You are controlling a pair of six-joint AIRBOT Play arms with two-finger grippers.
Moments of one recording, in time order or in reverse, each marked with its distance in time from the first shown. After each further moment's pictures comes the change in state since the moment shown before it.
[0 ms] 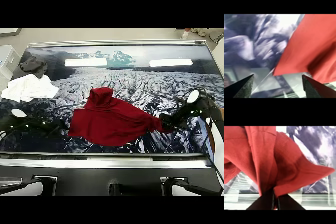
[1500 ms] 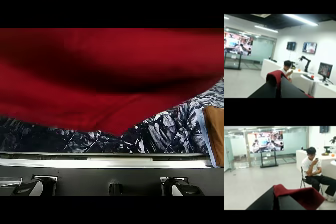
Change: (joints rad) left arm 0.022 0.649 0.957 -0.291 0.454 0.089; right arm -0.002 0.504 0.934 -0.268 -0.618 -0.002
